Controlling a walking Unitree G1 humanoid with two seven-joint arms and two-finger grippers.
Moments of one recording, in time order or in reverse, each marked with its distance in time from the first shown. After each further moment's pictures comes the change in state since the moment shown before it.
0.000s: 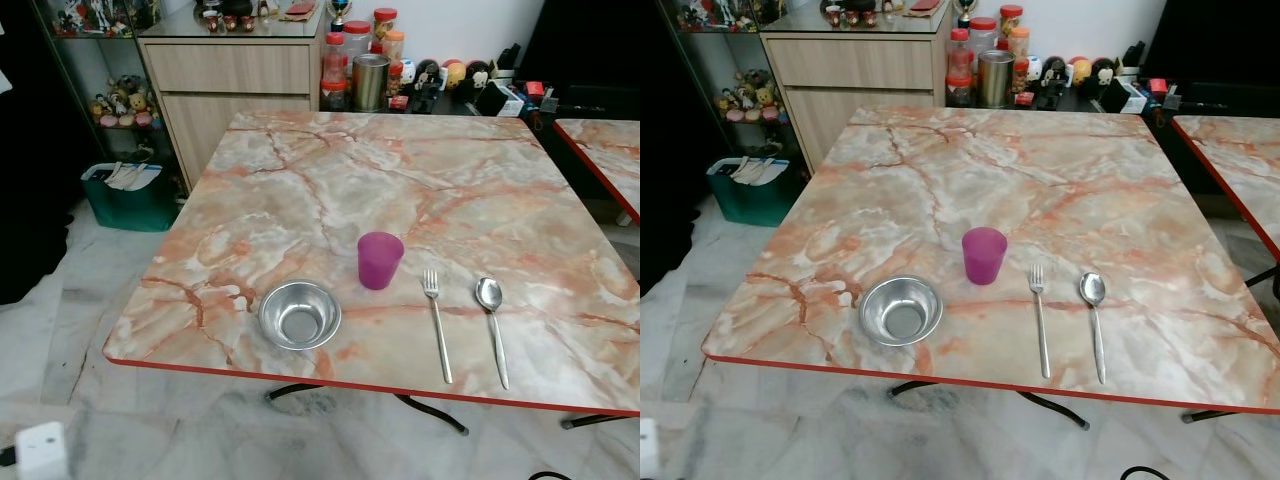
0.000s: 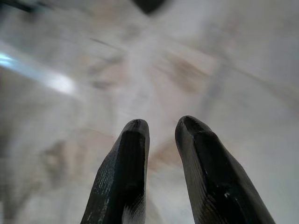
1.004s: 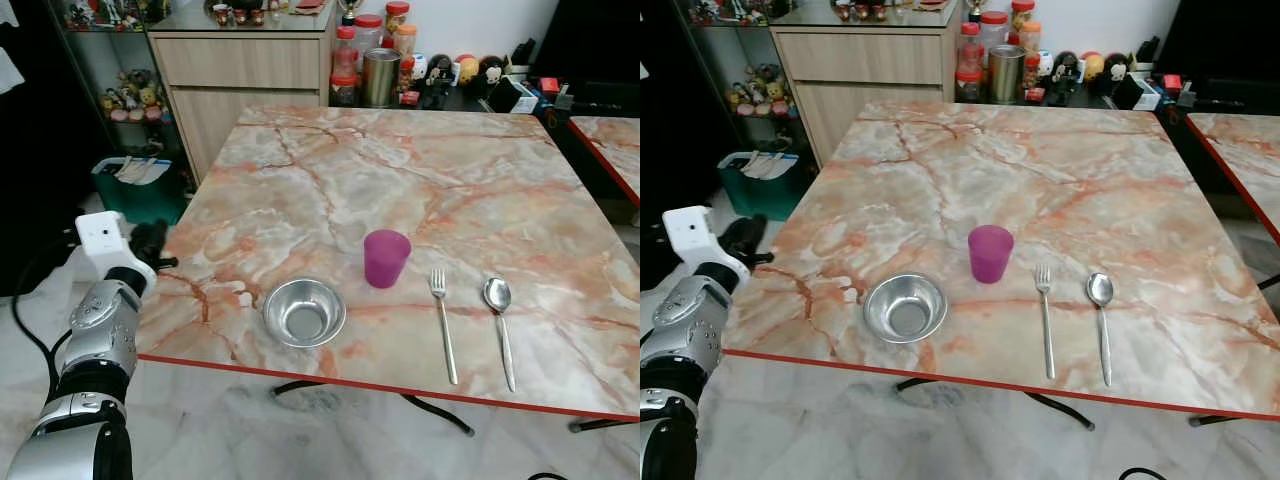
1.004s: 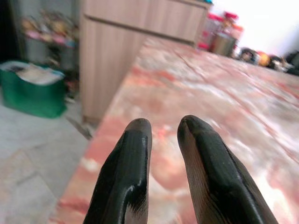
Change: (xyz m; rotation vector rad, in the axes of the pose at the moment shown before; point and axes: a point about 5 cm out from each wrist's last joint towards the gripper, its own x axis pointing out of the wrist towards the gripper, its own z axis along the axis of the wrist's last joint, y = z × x) left arm -0.071 -0.098 0.236 -0.507 -0.623 -1.062; right arm 0.000 0.000 -0.001 -0.012 0.004 0.004
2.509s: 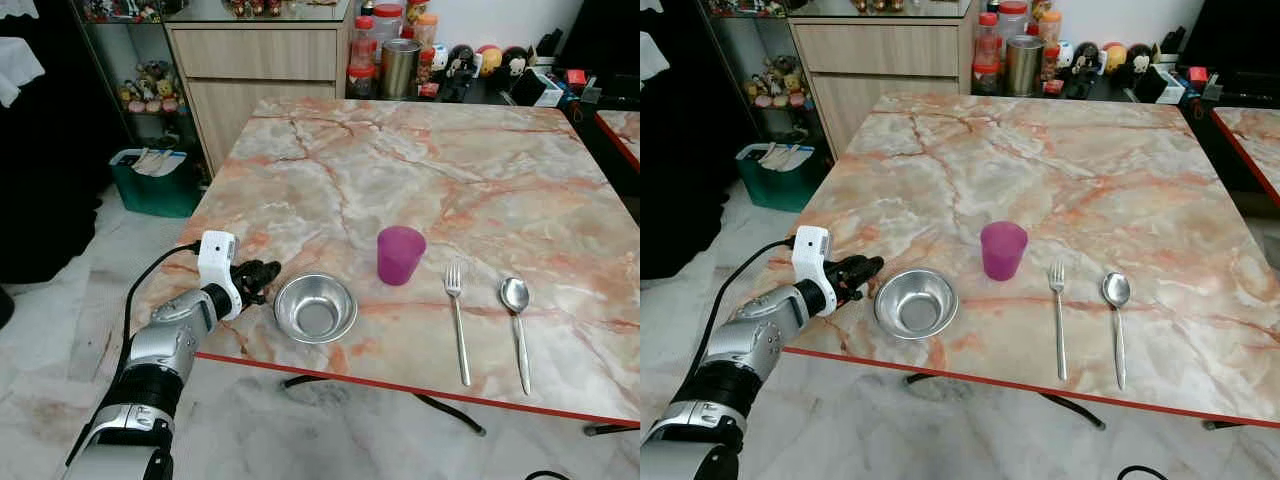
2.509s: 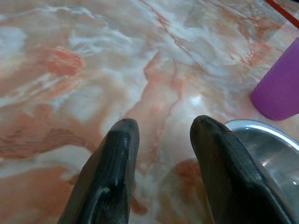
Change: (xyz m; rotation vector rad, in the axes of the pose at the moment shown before) left arm 0.001 -0.092 -0.046 -0.041 0.349 -0.409; right arm 0.000 0.000 0.000 -0.002 -0.001 0.002
